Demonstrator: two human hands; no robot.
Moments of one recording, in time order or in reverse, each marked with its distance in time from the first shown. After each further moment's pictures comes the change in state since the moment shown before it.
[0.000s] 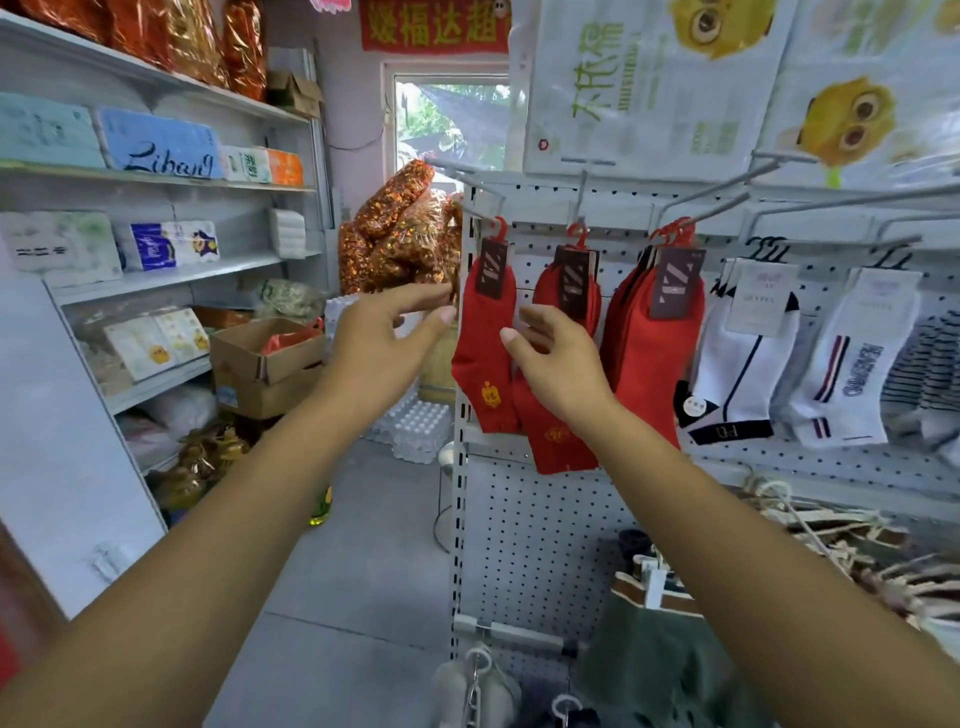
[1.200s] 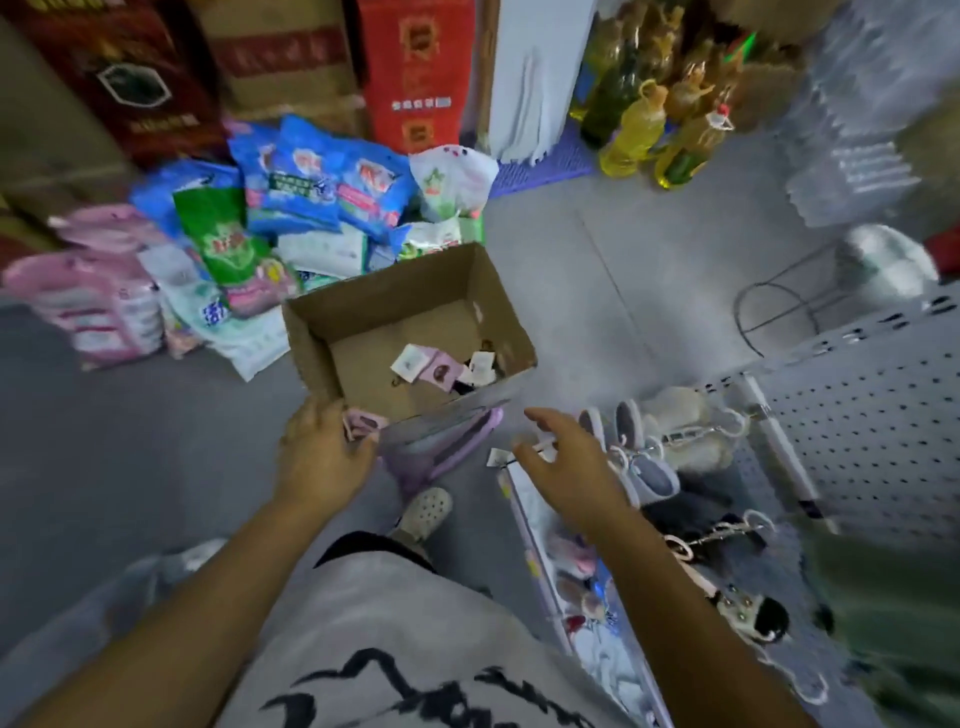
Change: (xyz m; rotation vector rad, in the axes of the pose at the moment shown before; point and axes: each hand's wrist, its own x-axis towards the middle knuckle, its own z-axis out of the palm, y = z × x) left_hand -0.613 -0.077 -0.091 0.806 0.159 -1.555; right_hand -0.383 0.137 0.208 -0.243 -1.369 0.126
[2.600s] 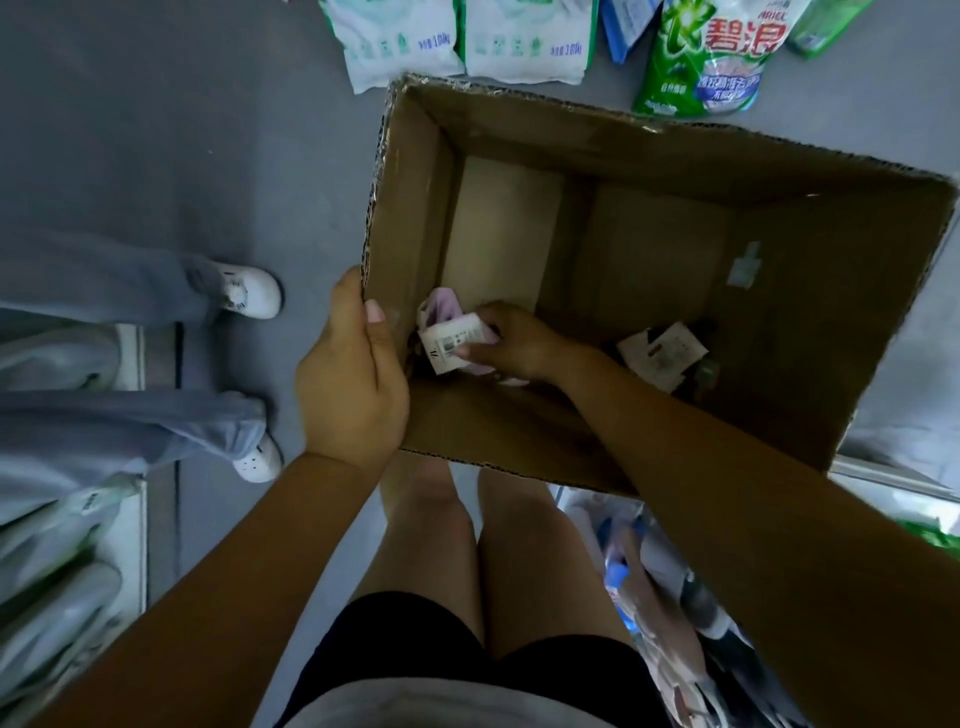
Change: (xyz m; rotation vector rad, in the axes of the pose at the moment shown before) left_hand 0.113 -0.057 0.108 -0.303 0.420 -0.619; right_hand 0.322 0.025 0.288 -0.179 -1.149 -0.046
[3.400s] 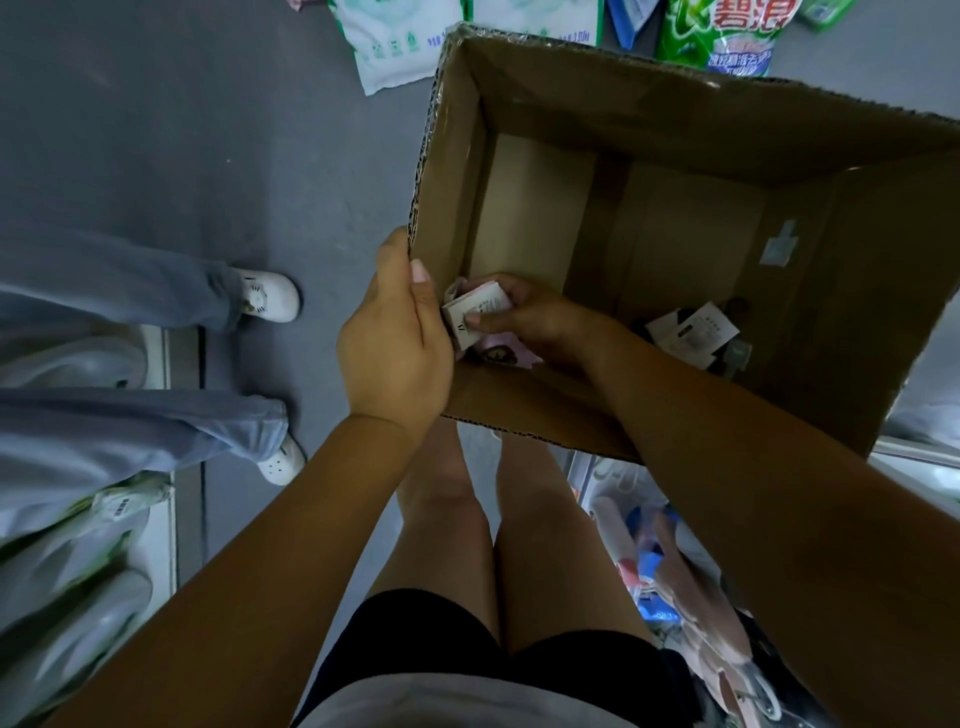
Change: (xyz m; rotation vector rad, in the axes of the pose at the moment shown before) left_hand 0.003 0.004 -0.001 -0.033 -0.047 0.047; right_hand 0.012 0.001 0.020 0.651 -0.043 0.074
